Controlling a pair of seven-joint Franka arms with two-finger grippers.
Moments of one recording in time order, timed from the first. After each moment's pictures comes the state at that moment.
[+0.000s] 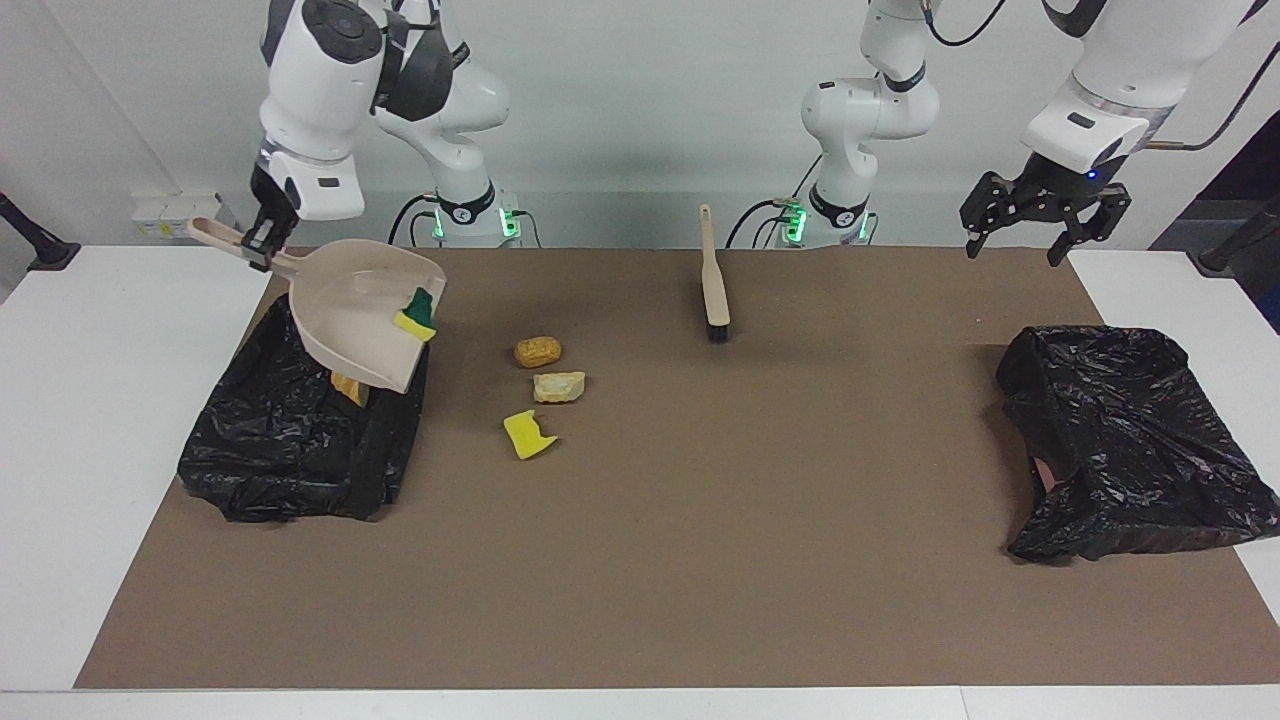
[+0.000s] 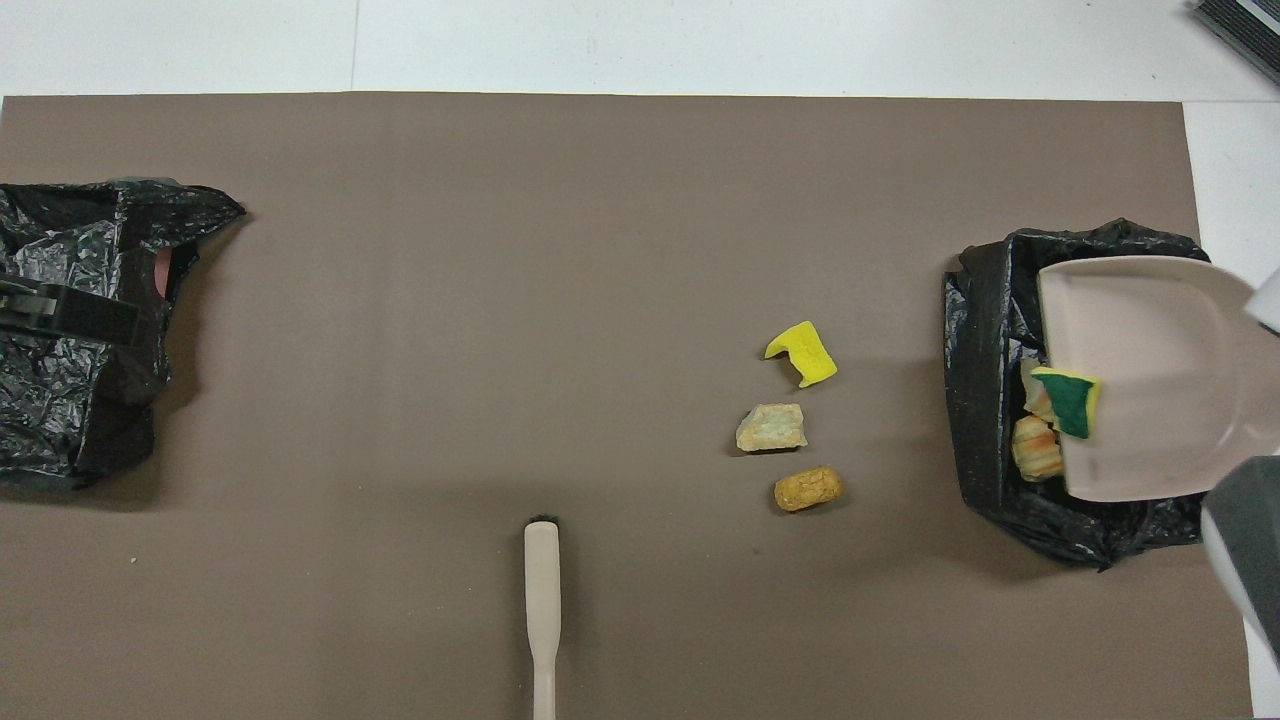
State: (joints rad) left arm -0.06 -0.01 -0.04 -1.49 0.01 1.51 0.12; right arm 0.11 -0.18 -0.20 -1.97 -0.78 1.92 -1.50
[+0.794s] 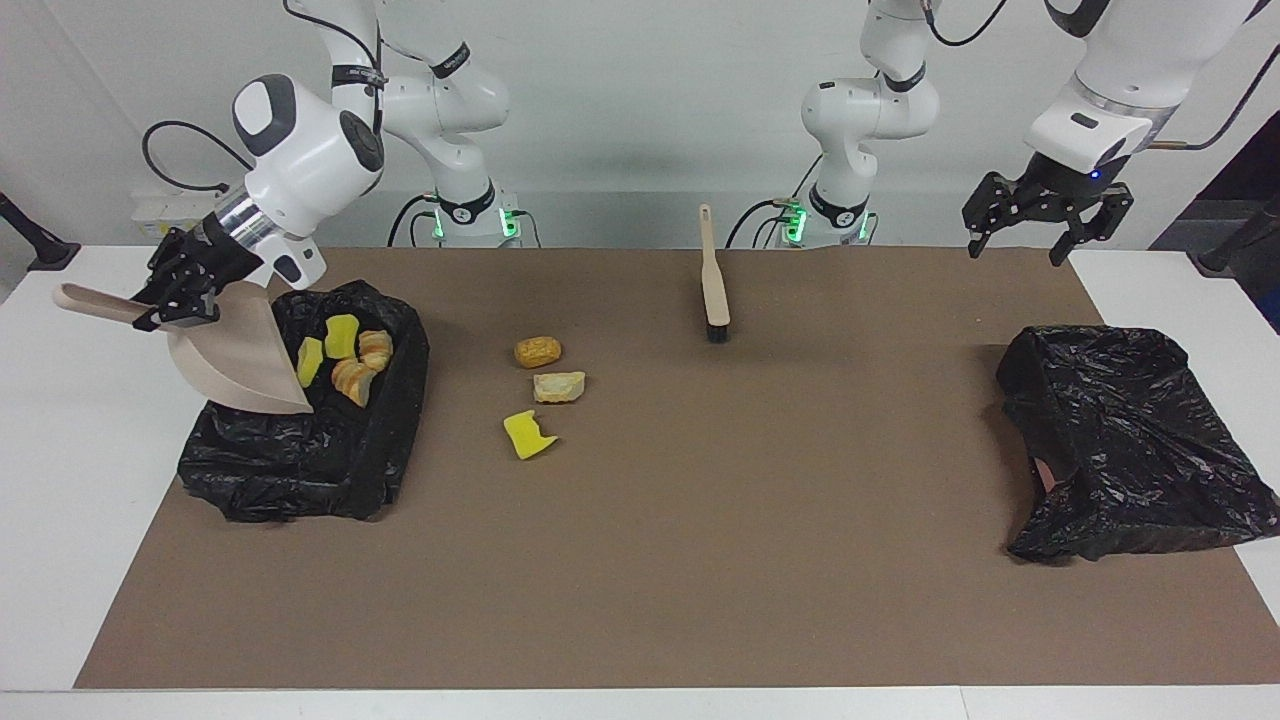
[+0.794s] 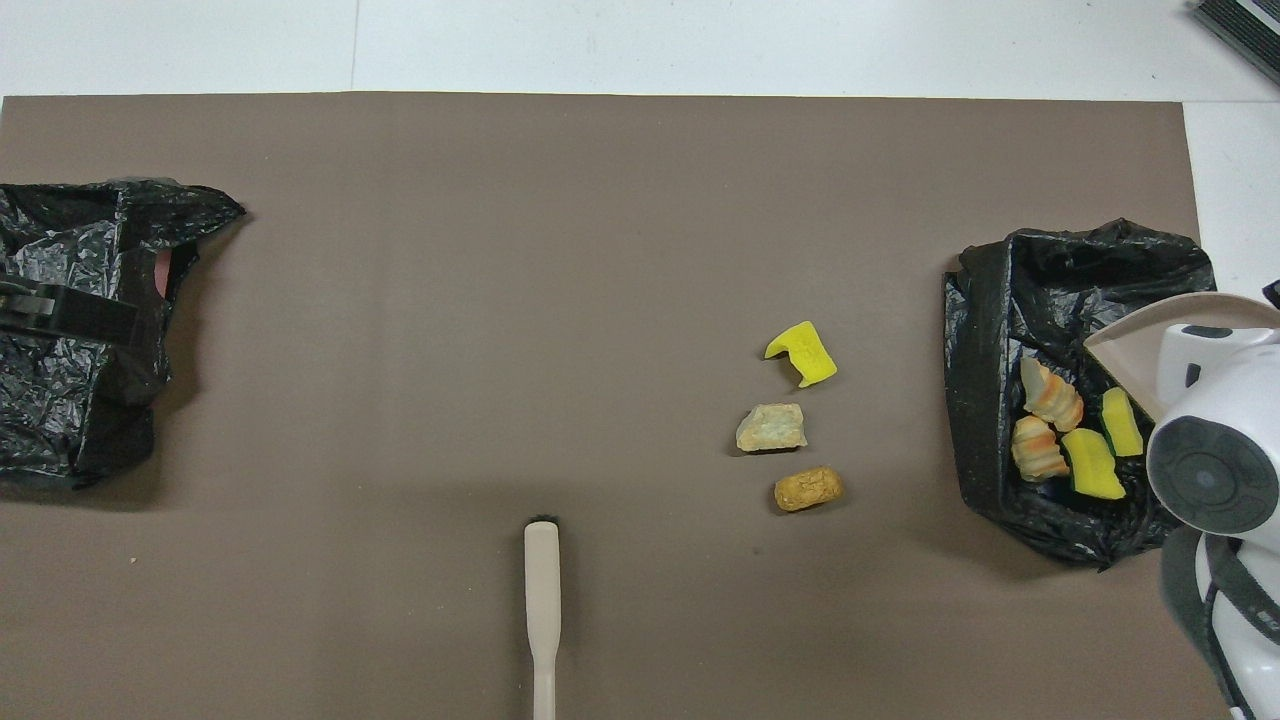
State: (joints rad) left arm -0.06 -0.01 -0.03 -1.49 0.01 1.51 0.12; right arm 0.11 -0.20 -0.22 -2.22 -1.40 2.18 -1.49
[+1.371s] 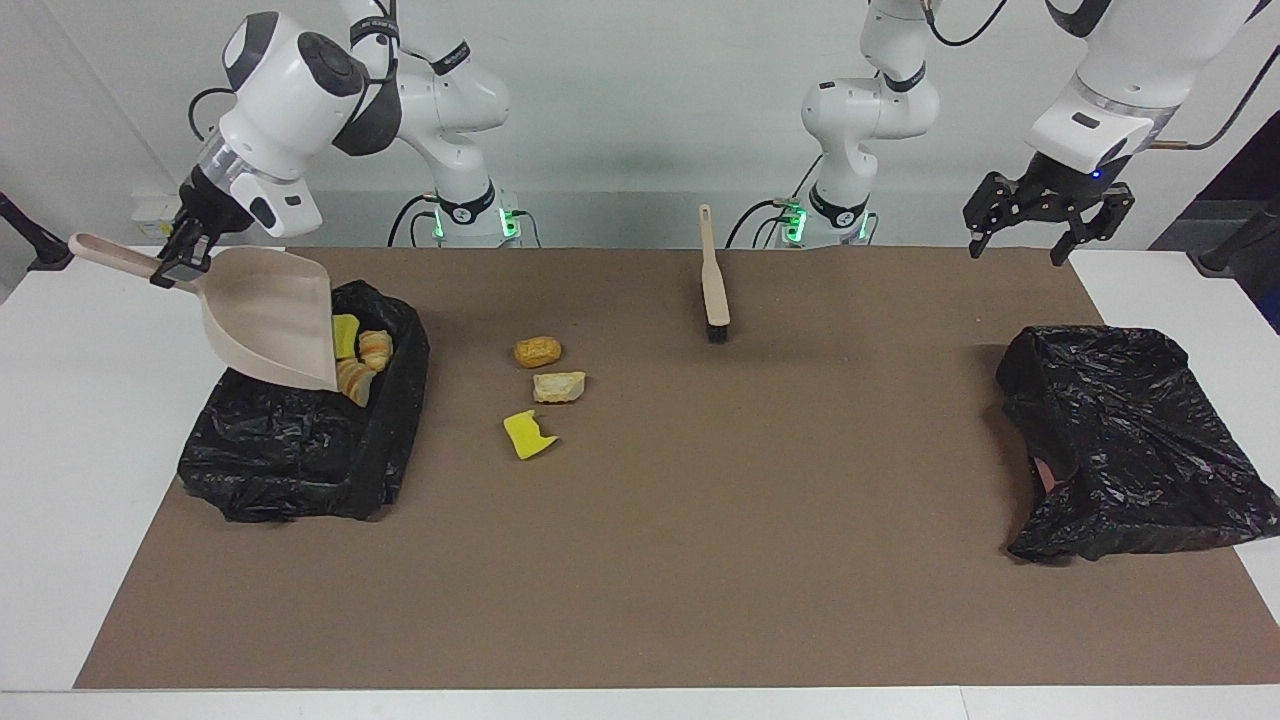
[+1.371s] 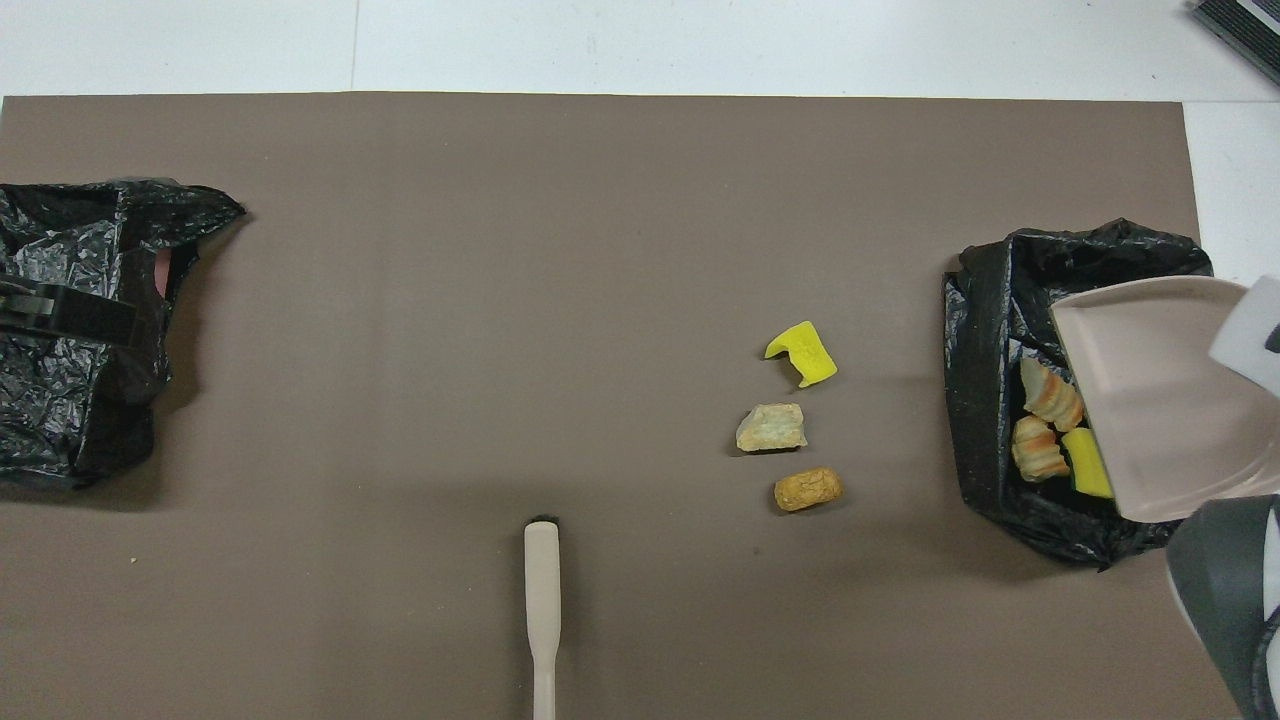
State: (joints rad) left arm -0.06 -0.01 -0.03 -1.49 0.01 1.51 0.12; right arm 0.12 -0.23 -0.11 -2.03 -0.86 1.88 -1.47
